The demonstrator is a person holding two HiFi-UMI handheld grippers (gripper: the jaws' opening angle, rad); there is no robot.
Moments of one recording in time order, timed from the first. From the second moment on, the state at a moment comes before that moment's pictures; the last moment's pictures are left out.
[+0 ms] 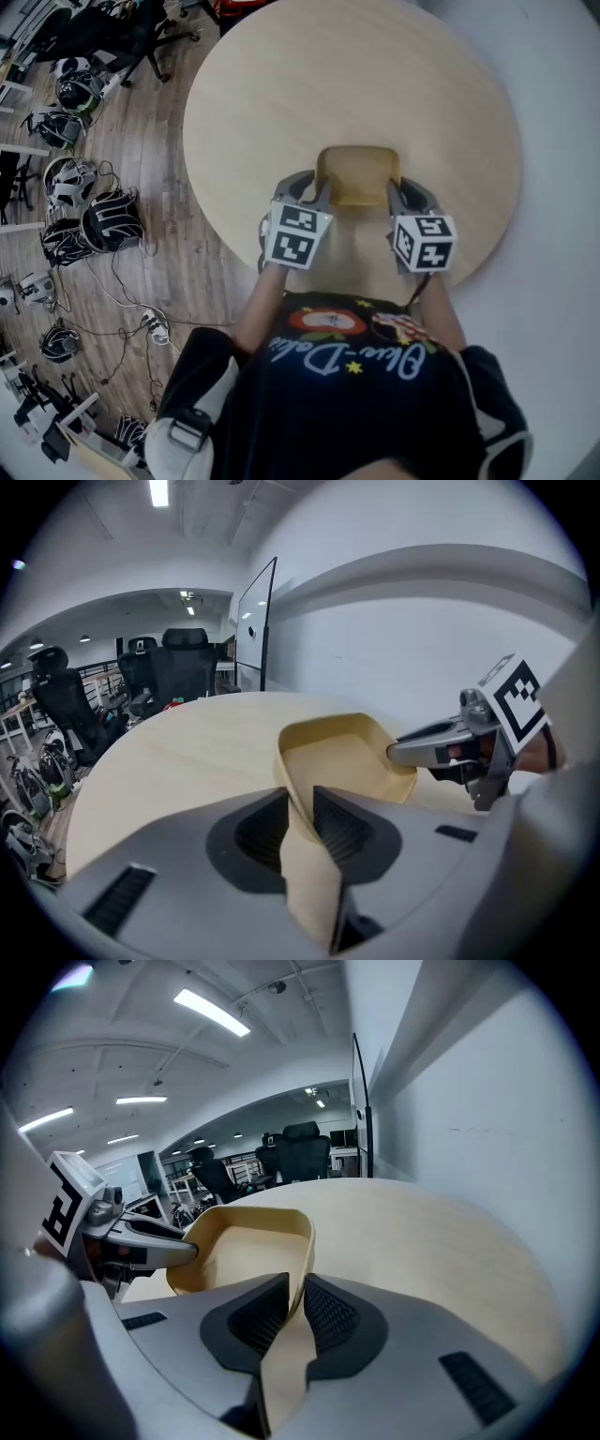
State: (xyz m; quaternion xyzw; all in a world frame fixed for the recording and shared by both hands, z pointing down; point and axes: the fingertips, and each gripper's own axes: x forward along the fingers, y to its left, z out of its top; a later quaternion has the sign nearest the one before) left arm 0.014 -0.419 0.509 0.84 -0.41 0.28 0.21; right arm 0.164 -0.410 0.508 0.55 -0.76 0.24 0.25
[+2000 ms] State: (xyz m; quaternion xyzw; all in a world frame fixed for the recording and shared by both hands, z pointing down) left arm 0.002 -0.441 0.555 0.81 -0.43 0.28 0.28; right arm 0.178 -0.427 0.557 0.55 -0.72 0.32 0.26
